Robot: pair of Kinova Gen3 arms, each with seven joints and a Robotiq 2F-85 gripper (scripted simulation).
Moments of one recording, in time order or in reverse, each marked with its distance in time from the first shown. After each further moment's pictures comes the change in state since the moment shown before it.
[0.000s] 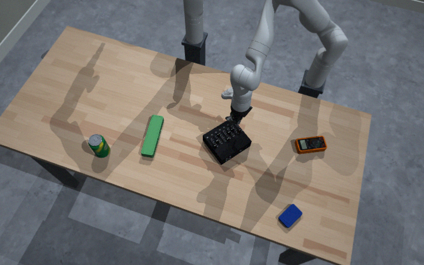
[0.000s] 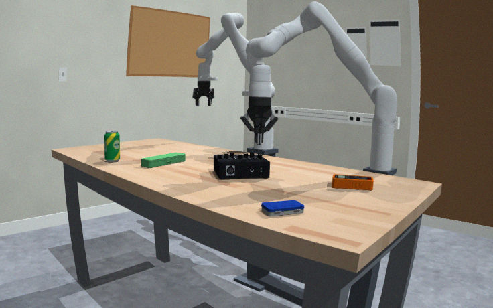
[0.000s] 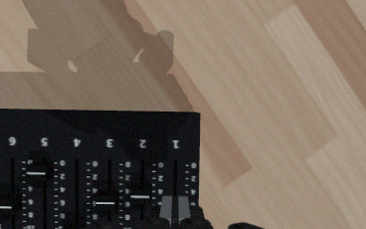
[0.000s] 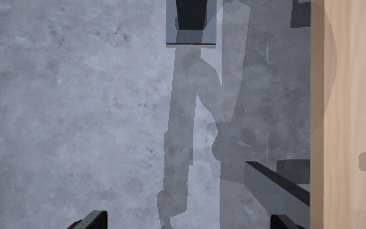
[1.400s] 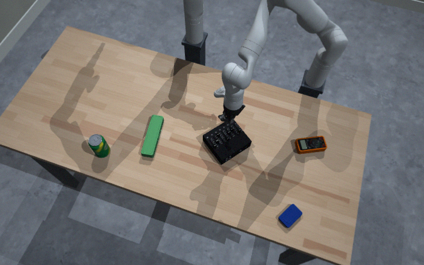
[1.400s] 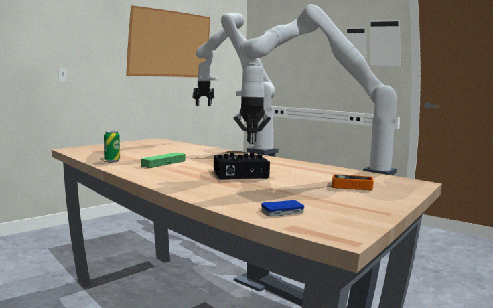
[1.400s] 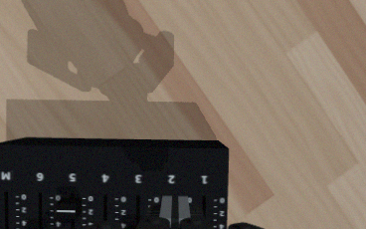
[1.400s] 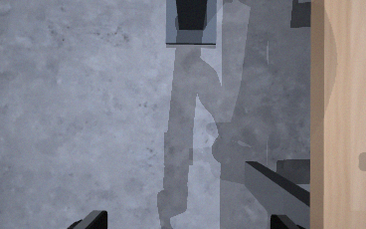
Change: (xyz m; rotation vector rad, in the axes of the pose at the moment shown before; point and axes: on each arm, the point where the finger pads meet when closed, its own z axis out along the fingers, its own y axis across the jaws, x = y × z) left arm 0.023 -0.019 0.001 0.000 0.001 0.001; right arm 0.000 0.000 0.000 0.000 0.000 0.000
